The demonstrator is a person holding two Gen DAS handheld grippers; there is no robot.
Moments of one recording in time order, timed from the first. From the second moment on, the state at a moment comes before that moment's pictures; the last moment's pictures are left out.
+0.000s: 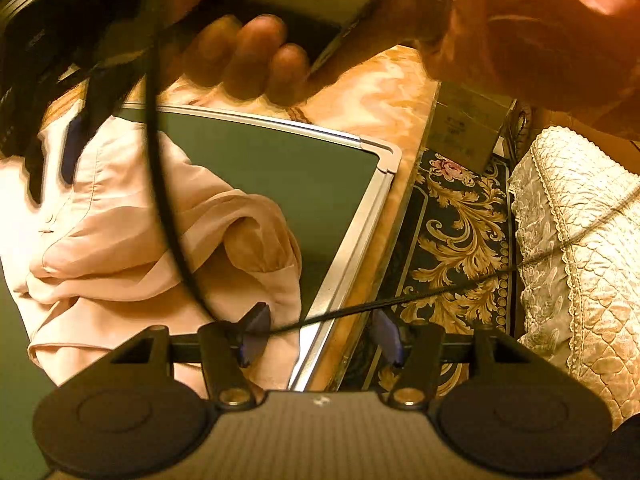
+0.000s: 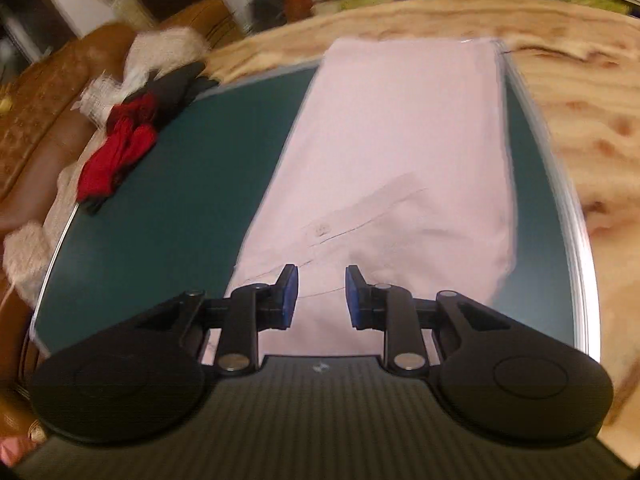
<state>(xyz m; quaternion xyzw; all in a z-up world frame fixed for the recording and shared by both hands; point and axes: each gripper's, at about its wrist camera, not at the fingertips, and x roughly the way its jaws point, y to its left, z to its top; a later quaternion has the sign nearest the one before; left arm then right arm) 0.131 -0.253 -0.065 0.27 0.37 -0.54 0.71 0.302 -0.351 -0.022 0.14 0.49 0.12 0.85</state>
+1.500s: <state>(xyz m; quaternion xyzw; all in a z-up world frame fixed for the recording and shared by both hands) 0.175 -0.167 -0.031 0.16 0.40 -0.46 0.77 0.100 -0.364 -0.049 0.28 0.46 0.06 0.84</state>
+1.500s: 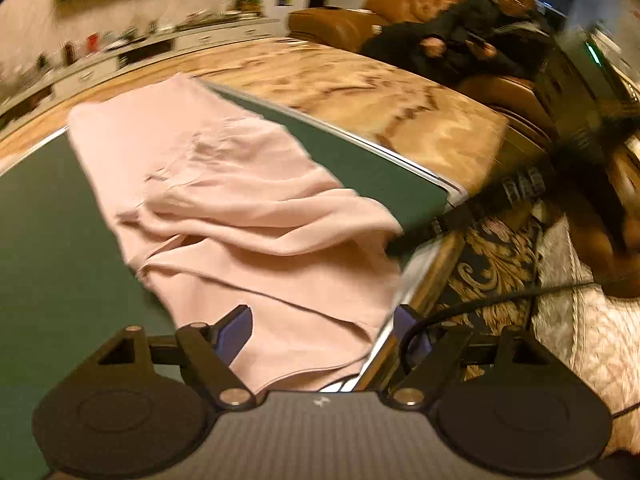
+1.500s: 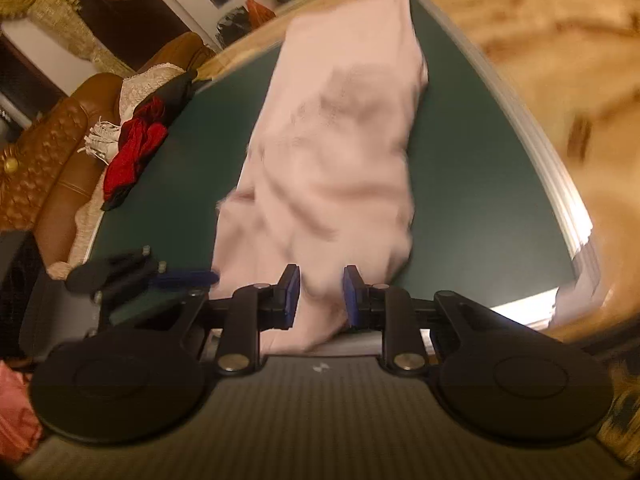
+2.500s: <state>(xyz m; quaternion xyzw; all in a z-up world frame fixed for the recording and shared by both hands) 0.219 -0.116 -0.019 0.08 0.45 -0.60 0.66 0.067 -0.370 -0.066 0.29 0.44 0.03 0.85</state>
